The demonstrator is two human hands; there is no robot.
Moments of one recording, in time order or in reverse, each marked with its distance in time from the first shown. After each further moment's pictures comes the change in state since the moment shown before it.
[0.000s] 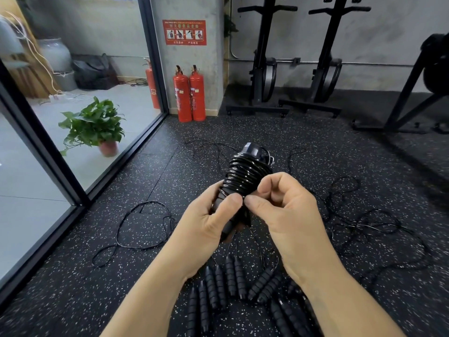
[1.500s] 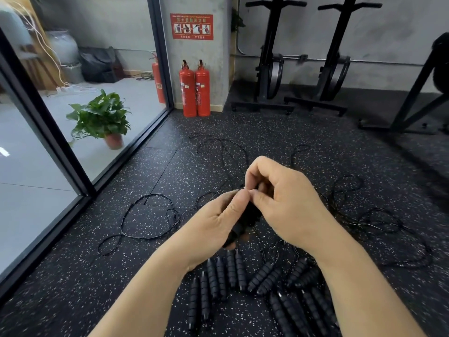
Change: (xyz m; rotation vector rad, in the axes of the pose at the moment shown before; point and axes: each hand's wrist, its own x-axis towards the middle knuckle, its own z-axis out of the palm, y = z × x) left_hand -0.009 0.001 0.004 0.136 -0.124 -0.211; right_hand 0.015 -0.010 -0.013 -0.711 -0.275 -0.362
